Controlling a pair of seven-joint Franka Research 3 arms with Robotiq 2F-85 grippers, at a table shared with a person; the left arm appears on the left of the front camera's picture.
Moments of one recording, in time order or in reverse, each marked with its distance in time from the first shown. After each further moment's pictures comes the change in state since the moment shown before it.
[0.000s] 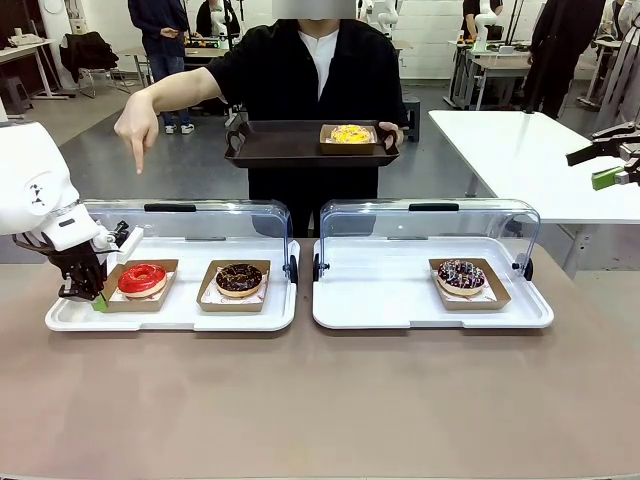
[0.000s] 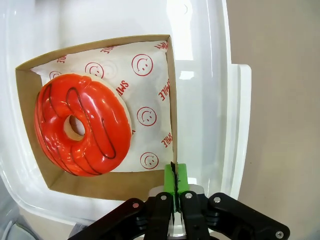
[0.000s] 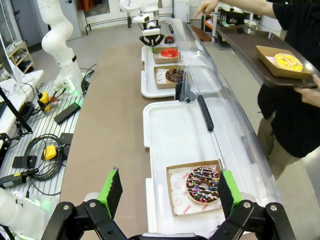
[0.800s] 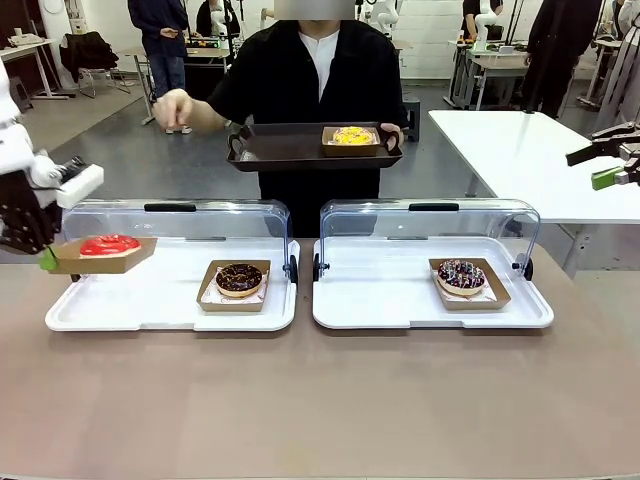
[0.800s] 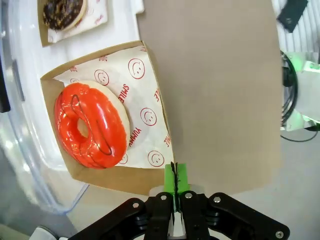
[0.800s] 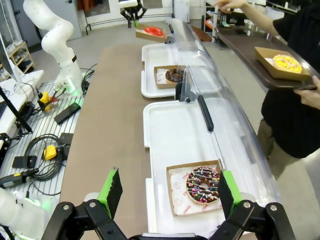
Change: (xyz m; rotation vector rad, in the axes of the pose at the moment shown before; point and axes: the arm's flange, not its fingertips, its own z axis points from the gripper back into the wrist) left arm 0.023 -0.087 0.173 0.007 0.032 -0.101; right arm 0.000 0.000 0.000 0.001 0.000 0.000
